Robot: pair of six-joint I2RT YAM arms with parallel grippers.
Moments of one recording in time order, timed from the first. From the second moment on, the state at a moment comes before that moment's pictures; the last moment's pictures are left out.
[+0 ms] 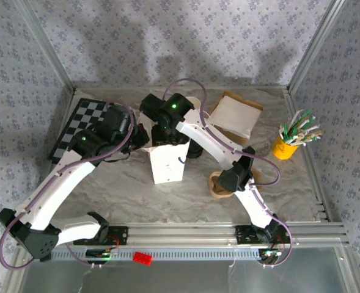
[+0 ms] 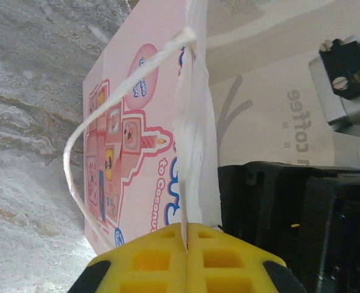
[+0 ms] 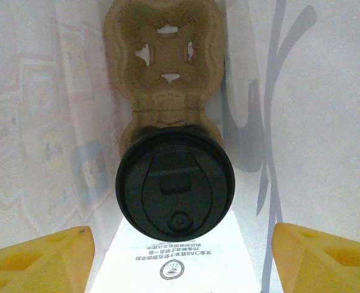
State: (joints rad) left arm -0.64 1.17 1.34 -0.95 -0.02 -0.86; right arm 0.93 2.24 2.60 -1.69 0.13 0.83
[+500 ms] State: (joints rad) left arm -0.63 1.19 1.34 -0.95 -0.03 -0.86; right arm 0.95 2.18 2.65 -1.69 0.12 0.81
